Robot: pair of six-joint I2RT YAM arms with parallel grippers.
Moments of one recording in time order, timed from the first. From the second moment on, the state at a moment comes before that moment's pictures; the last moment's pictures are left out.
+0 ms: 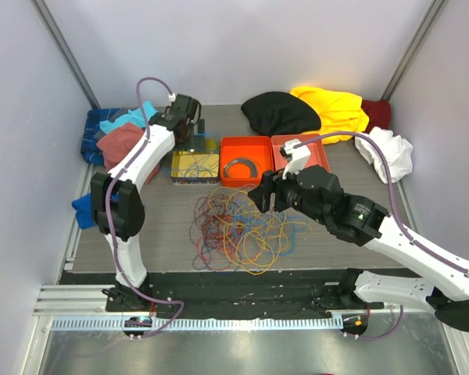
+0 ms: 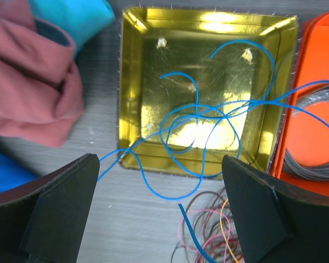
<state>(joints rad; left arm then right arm) -0.35 1.91 1.73 -0.82 -0.29 -0.31 0.97 1.00 1.12 -0.49 0.24 0.44</state>
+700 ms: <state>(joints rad) -0.45 2.00 1.66 -0.75 -0.79 -0.24 0.97 1.00 1.12 -0.49 0.24 0.44</state>
